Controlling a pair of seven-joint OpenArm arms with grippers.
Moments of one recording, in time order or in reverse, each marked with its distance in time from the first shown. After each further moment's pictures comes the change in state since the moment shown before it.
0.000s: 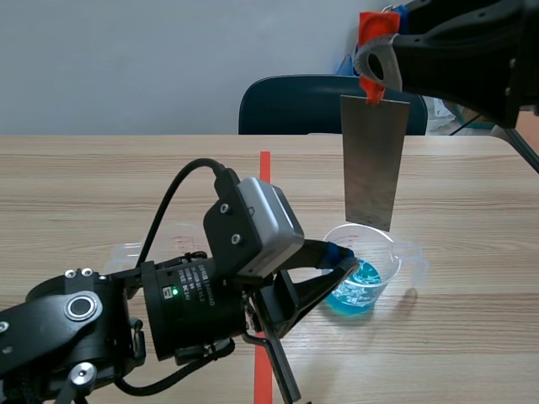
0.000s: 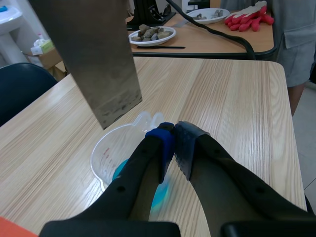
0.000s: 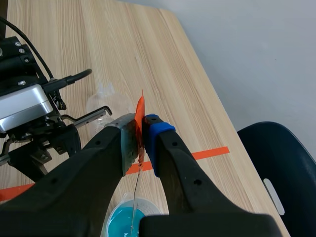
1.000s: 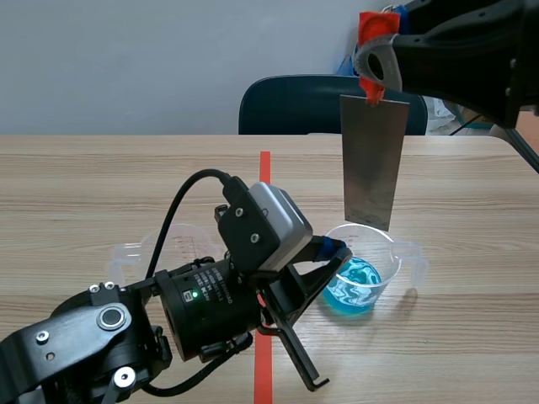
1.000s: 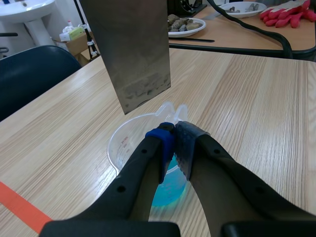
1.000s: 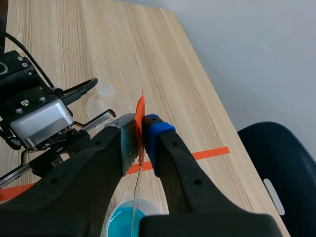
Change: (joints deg) left arm 0.0 3.8 0.1 -5.0 -0.1 6.5 0.0; right arm 0.0 0.0 0.0 0.0 0.0 0.0 0.0
